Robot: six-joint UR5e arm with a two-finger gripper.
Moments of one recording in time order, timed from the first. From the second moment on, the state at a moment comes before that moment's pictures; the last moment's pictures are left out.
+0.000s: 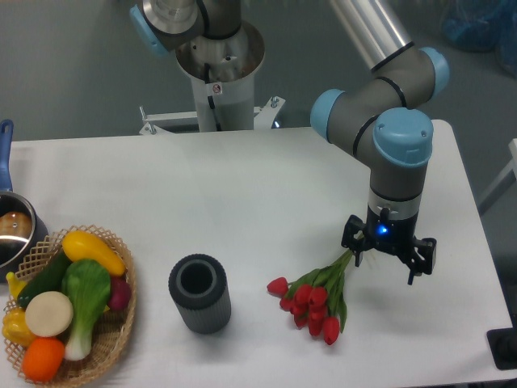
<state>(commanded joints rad) 2.65 -2.06 -1.52 -0.80 1.45 1.12</state>
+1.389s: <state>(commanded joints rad) 2.64 -2.10 -1.56 -0.79 1.47 1.11</state>
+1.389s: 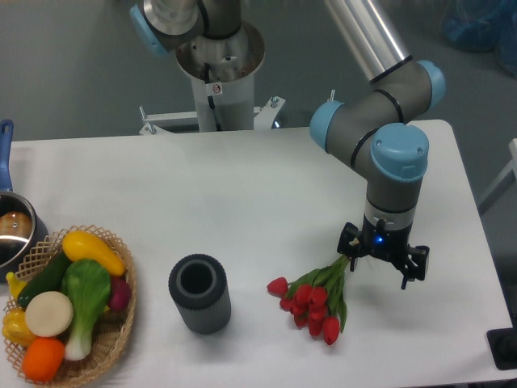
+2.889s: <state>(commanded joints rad) 2.68 -2.06 -1.73 -0.78 1.38 1.37</state>
